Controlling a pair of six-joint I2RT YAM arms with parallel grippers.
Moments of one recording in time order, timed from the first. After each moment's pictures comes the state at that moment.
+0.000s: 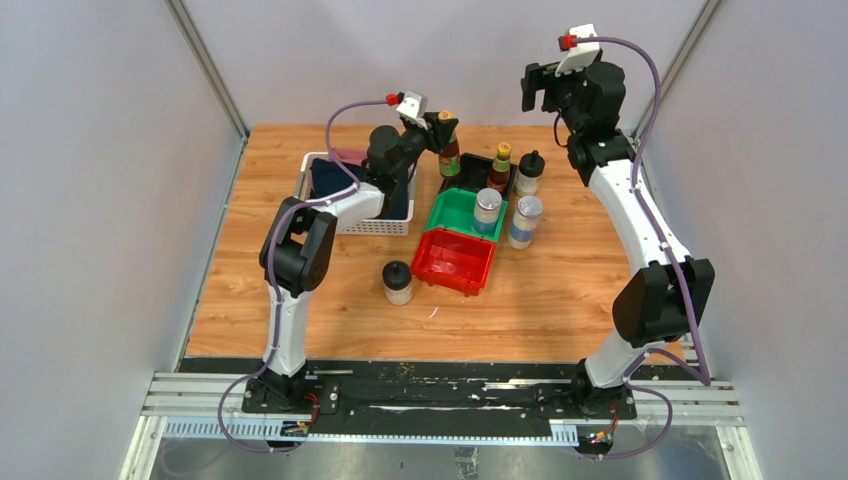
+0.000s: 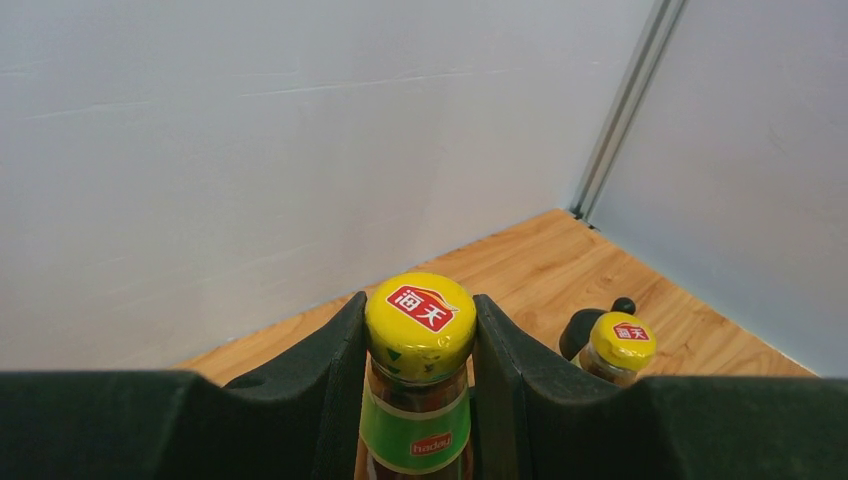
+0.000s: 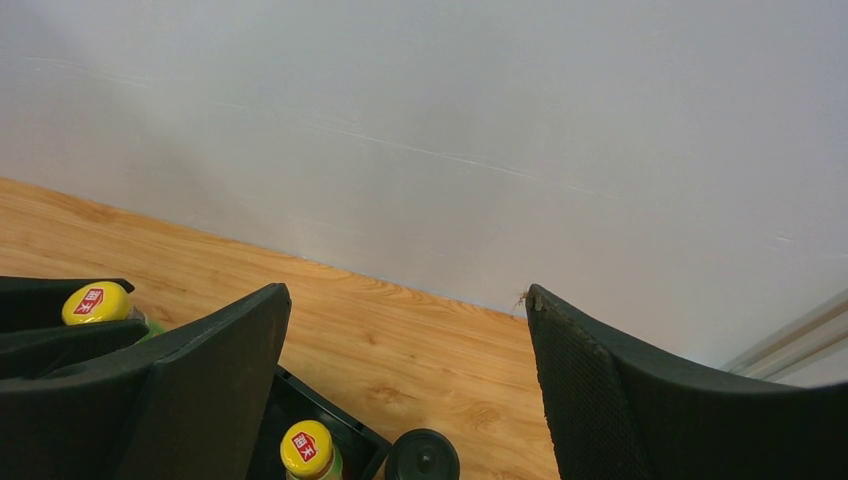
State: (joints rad) left arm -0.47 2.10 1.51 0.87 0.18 -0.19; right arm 0.17 1.64 1.64 0.04 -0.08 -0.12
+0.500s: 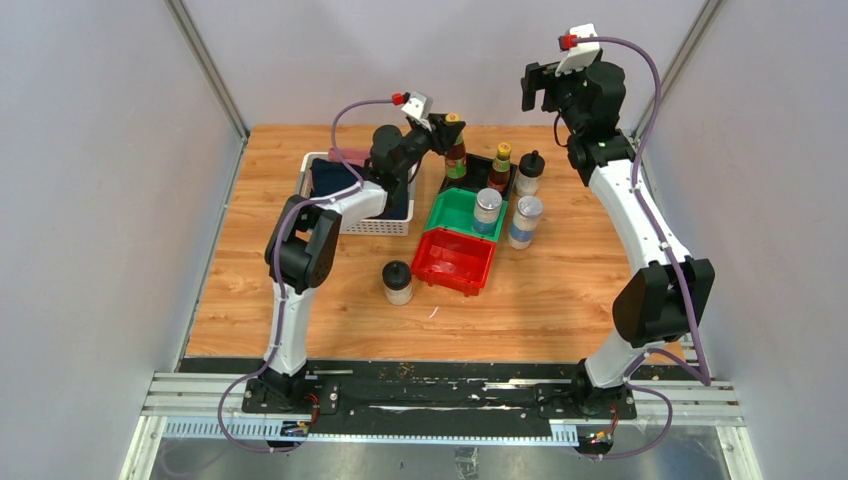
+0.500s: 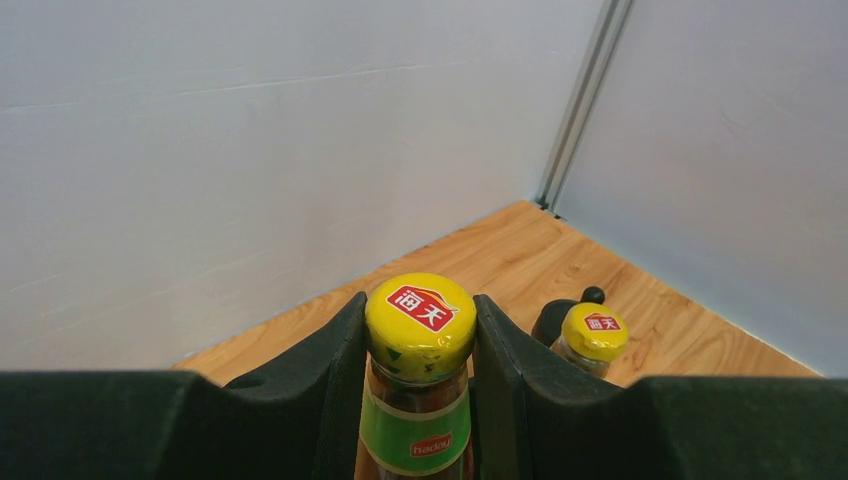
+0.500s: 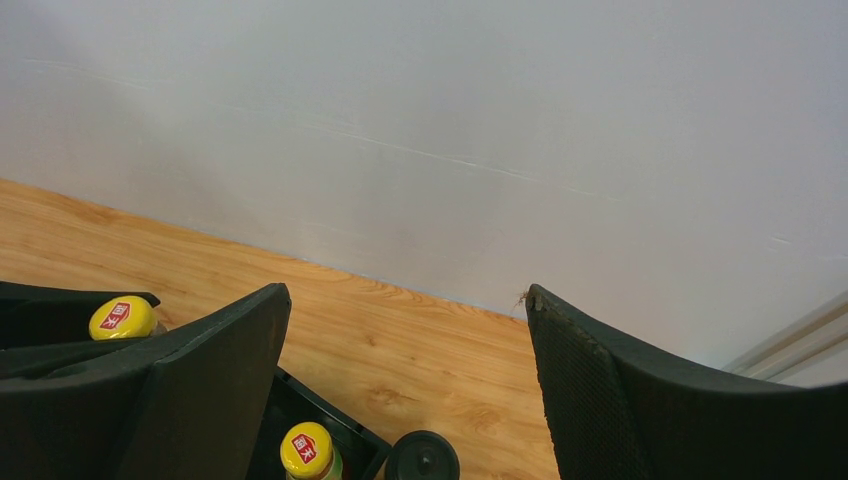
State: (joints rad) left arm -0.47 2.15 1.56 0.88 0.27 -0.22; right arm 0.17 1.64 1.64 0.05 -0.08 -0.12
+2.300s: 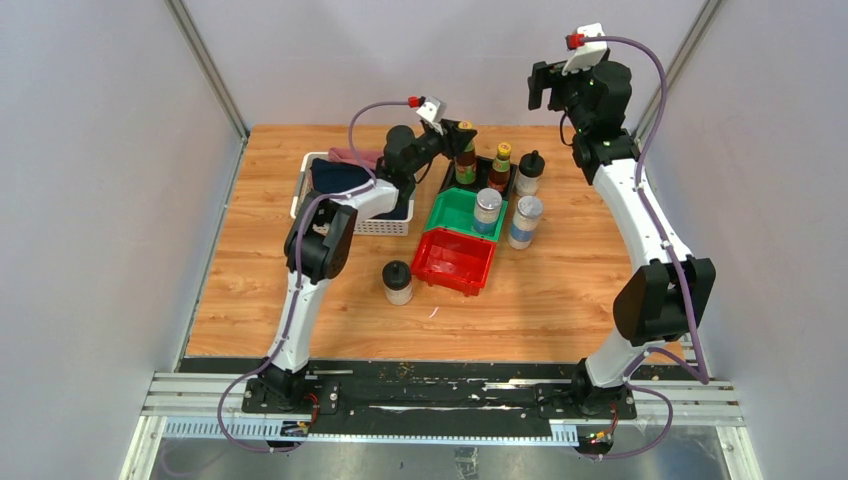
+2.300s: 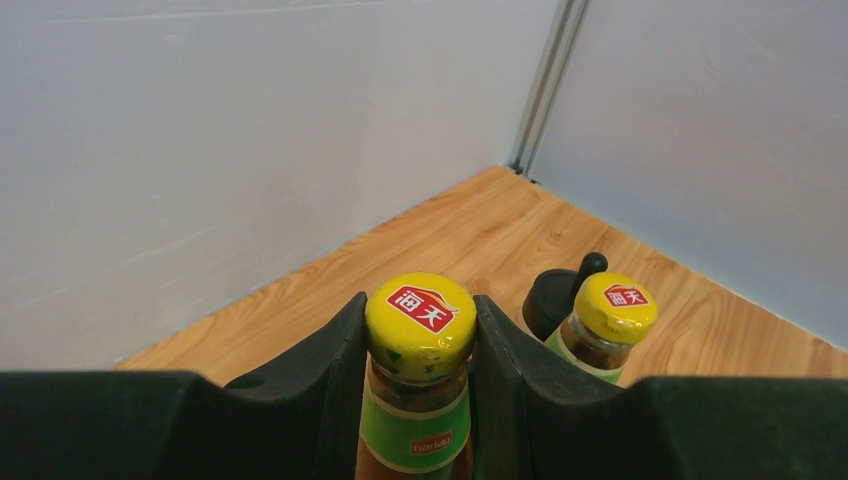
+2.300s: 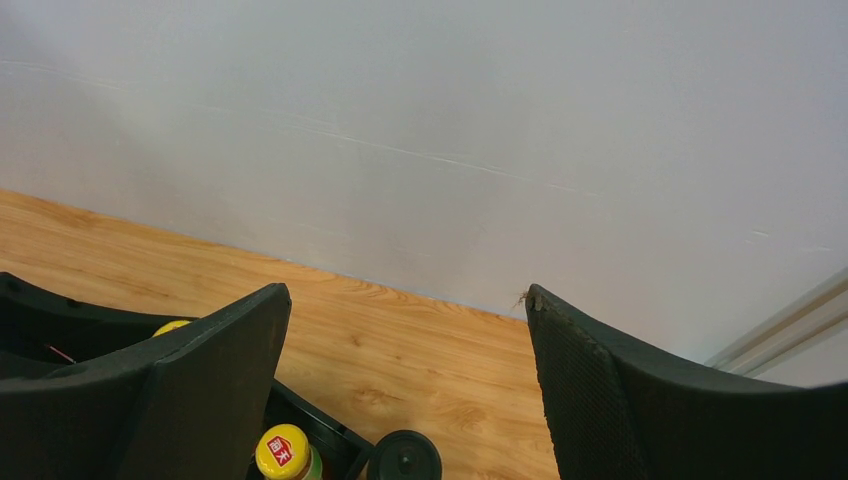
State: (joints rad) left arm -0.48 2.32 1.72 0.85 0.36 -0.23; right arm 0.14 1.64 1.64 0.05 -0.09 -0.12
